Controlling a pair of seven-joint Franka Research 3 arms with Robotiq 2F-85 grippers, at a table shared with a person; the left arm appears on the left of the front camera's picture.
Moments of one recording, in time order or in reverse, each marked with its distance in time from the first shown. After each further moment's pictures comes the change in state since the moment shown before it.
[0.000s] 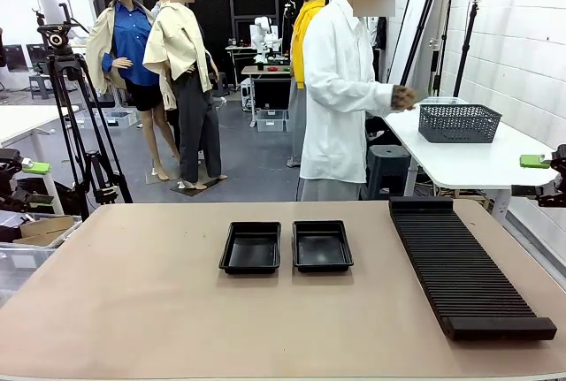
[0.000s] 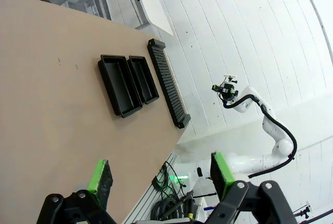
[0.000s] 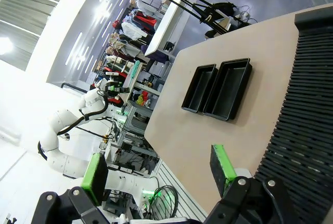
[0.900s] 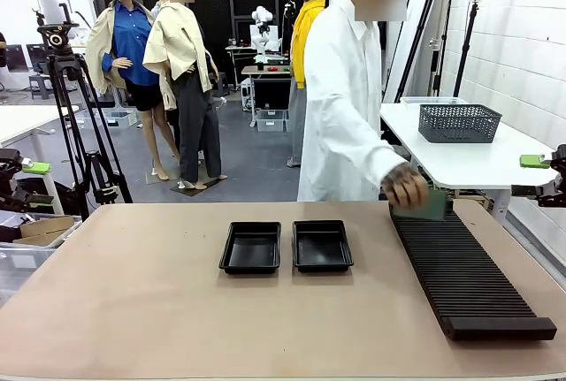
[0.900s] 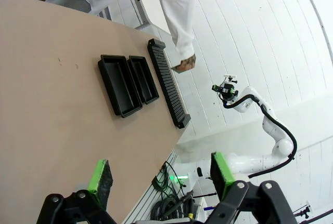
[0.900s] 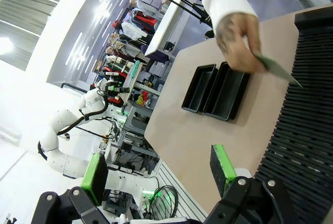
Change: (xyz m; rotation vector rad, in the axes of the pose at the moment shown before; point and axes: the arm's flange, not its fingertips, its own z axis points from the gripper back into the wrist) left arm 0.000 0.000 0.000 0.000 0.000 0.000; right arm 0.000 0.000 0.000 0.000 0.000 0.000
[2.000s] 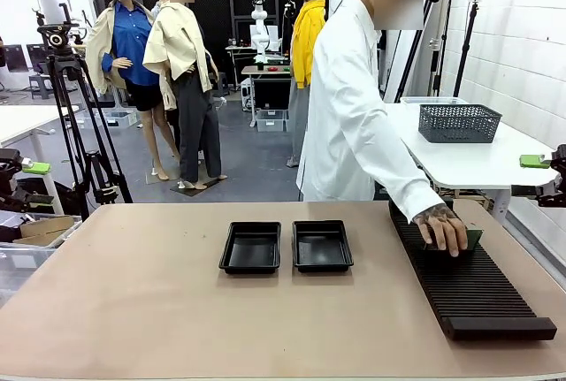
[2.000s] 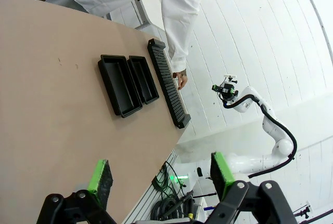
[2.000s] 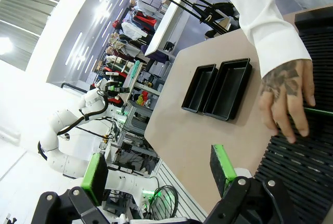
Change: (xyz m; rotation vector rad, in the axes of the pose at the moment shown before) left arm 0.000 0.000 0.000 0.000 0.000 0.000; right arm 0.000 0.000 0.000 0.000 0.000 0.000
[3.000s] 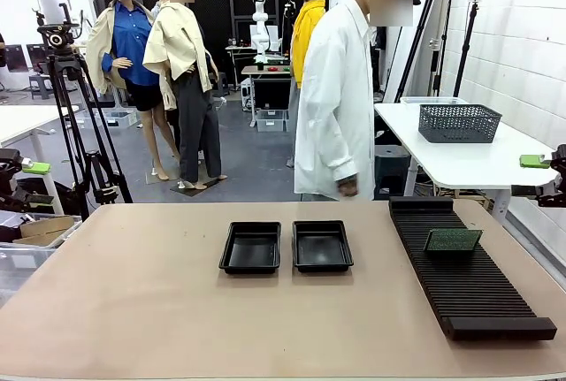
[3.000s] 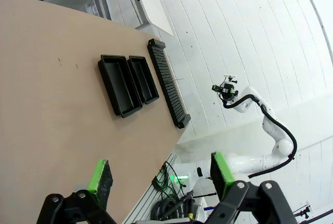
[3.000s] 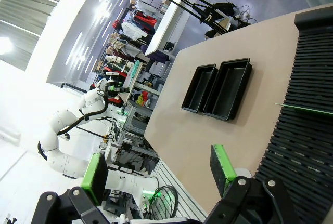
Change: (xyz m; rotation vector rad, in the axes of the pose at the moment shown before) left arm 0.000 0.000 0.000 0.000 0.000 0.000; right arm 0.000 0.000 0.000 0.000 0.000 0.000
